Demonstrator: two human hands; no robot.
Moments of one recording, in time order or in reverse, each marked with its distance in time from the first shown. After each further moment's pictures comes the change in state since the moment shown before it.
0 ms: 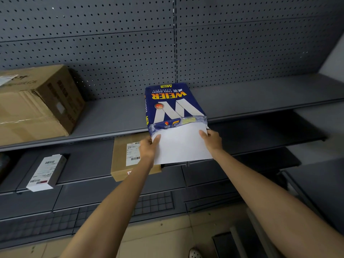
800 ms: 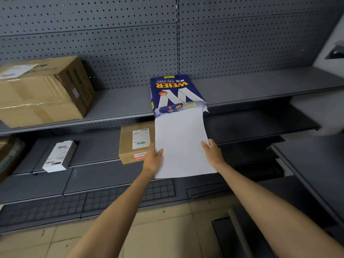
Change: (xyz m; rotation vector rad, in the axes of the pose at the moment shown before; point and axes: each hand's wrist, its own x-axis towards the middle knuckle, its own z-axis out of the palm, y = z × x) left_hand -0.110 -0.065 -0.044 0.120 -0.213 0.135; right_hand -0.125 0.052 -0.002 -0.053 -0.084 -0.045
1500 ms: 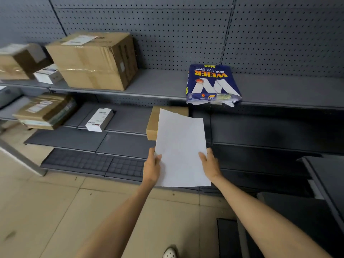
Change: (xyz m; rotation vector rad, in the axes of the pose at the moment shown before) left_hand -0.102 -0.066 -0.028 0.071 0.299 -0.047; right_hand -0.060 0.018 0.060 -0.065 -0.280 -0.068
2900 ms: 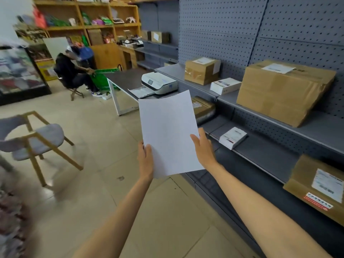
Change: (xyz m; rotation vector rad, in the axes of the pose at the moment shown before) left_hand -0.094 -0.160 -0.458 -0.431 1.001 -0.093; right_hand -0.138 -0.339 0.430 0.138 -0.684 -0.700
